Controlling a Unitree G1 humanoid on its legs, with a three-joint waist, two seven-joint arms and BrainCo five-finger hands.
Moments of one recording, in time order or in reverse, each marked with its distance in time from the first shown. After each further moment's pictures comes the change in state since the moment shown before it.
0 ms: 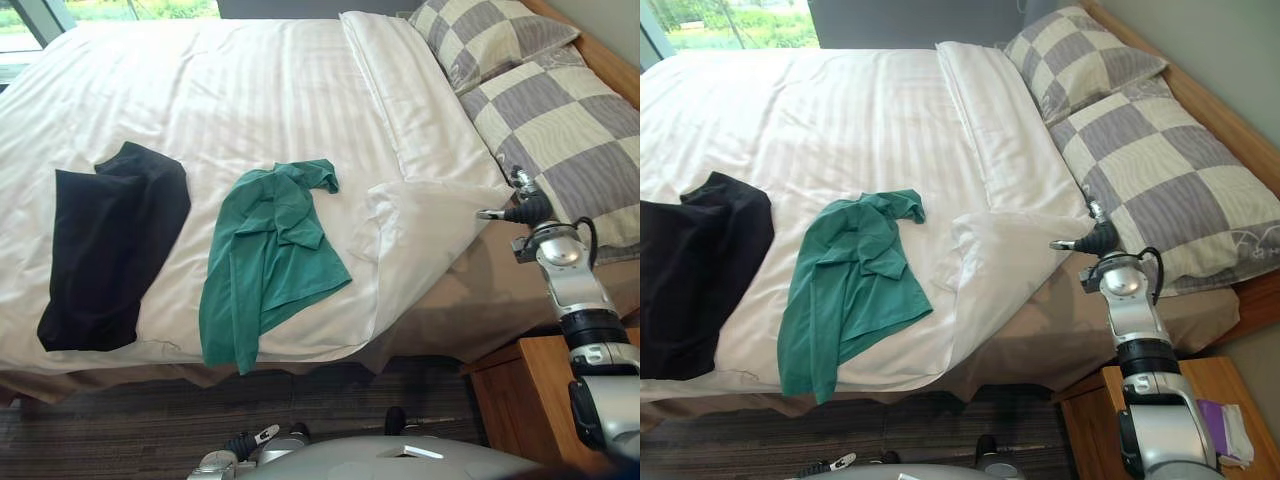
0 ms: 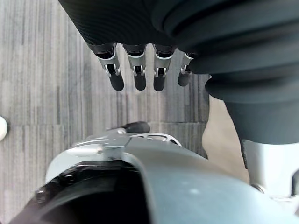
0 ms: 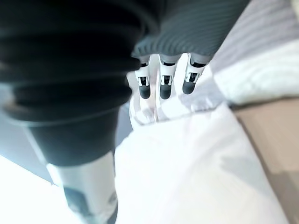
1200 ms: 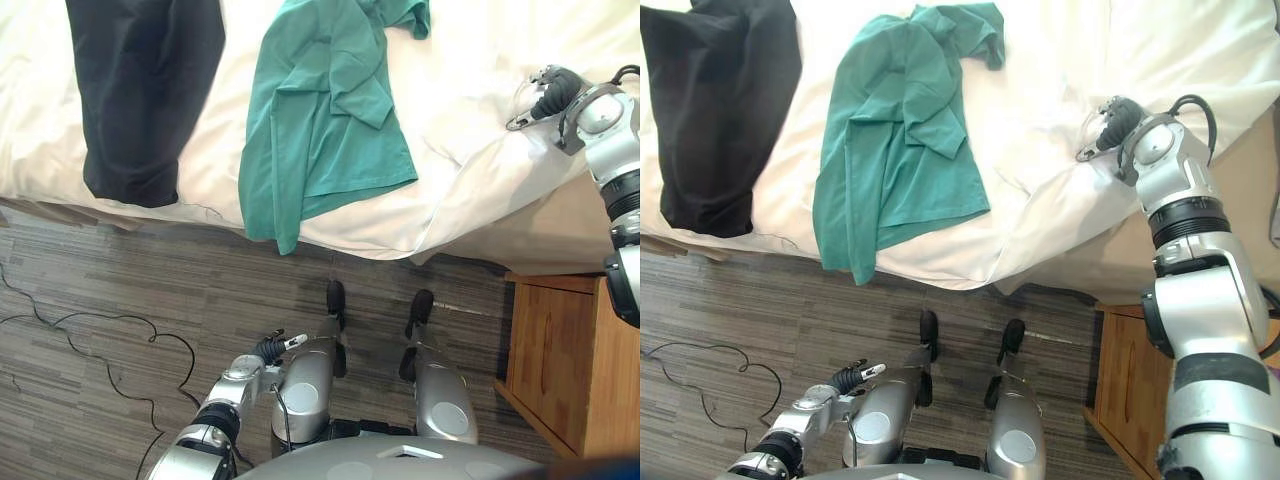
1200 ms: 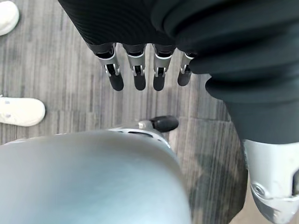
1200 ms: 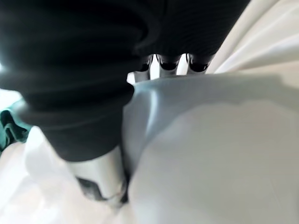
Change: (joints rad) left arm -0.294 0.035 -0.191 -0.079 -0.117 -0.029 -0.066; right arm -0.646 -0.207 0.326 0.328 -0.151 0.065 0.201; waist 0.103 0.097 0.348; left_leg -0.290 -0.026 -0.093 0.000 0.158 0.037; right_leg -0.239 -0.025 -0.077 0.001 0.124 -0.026
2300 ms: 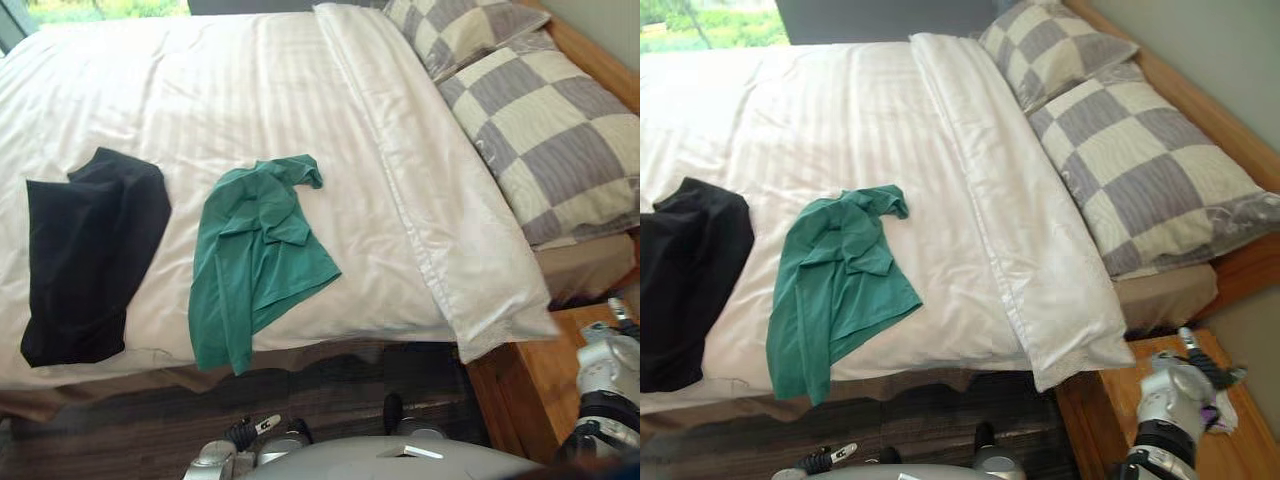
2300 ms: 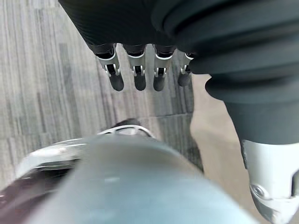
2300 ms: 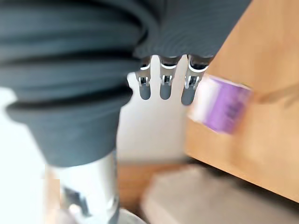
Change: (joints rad) left arm 0.311 -0.045 0.216 0.071 0.153 0.005 0.025; right arm 1.009 0.333 -1.058 -0.359 0.717 -0.037 -0.828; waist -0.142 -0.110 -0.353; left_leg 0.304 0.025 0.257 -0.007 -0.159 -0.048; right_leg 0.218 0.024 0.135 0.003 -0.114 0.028
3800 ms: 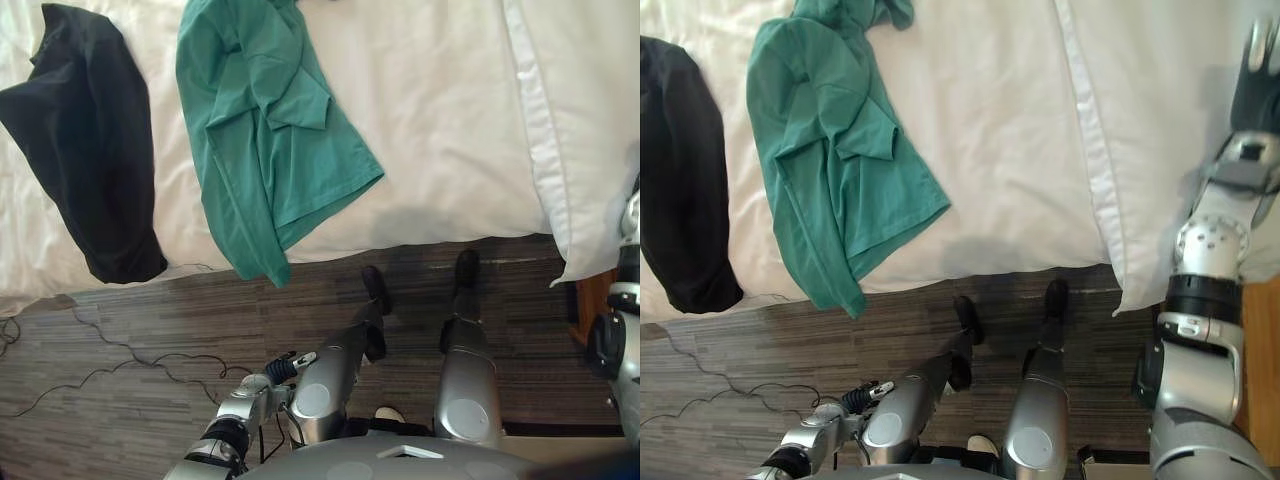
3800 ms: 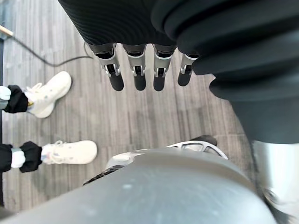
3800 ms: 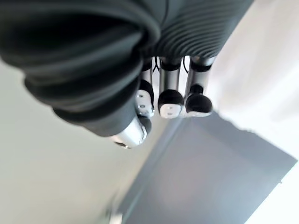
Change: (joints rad) left arm -0.254 -0.031 -0.156 -0.035 -0.170 -0.017 -0.069; right arm -0.450 -0.188 0.294 -0.072 1.035 -0.294 1.123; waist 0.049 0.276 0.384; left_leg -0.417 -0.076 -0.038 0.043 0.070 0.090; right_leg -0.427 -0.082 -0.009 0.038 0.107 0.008
